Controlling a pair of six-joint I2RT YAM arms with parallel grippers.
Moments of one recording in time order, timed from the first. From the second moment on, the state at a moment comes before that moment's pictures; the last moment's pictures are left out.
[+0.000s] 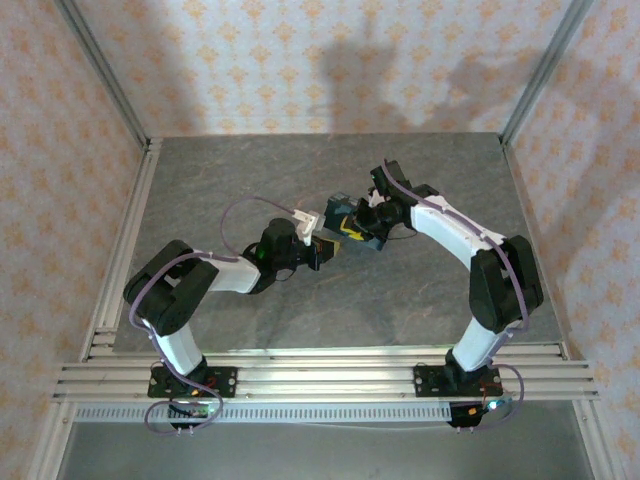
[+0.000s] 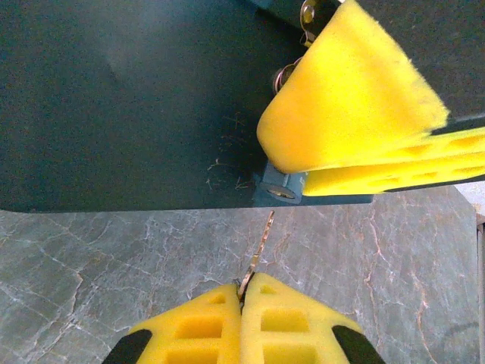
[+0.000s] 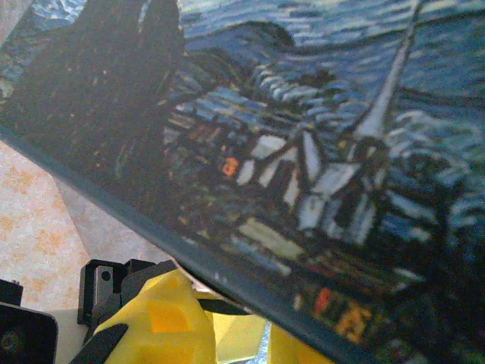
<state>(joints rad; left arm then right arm) -0.58 1.74 0.69 0.64 0.39 -0.44 0.44 1.69 1.28 -0.65 -0.49 0.88</state>
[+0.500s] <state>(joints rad) -0.58 1.74 0.71 0.64 0.39 -0.44 0.44 1.69 1.28 -0.65 -0.49 0.88</state>
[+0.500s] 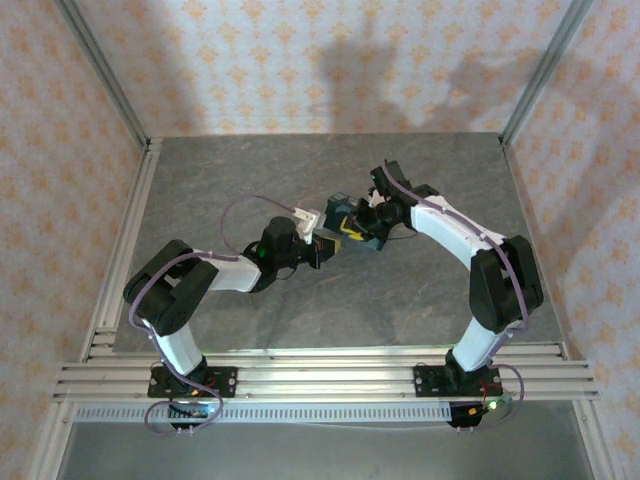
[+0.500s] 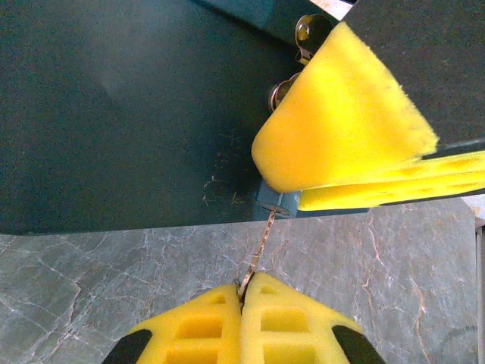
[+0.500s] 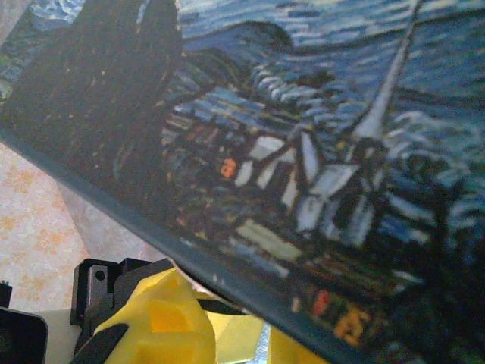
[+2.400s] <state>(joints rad) -0.62 1.74 0.72 0.60 0.29 -0.54 0.46 1.69 1.26 -0.65 -0.40 0.89</state>
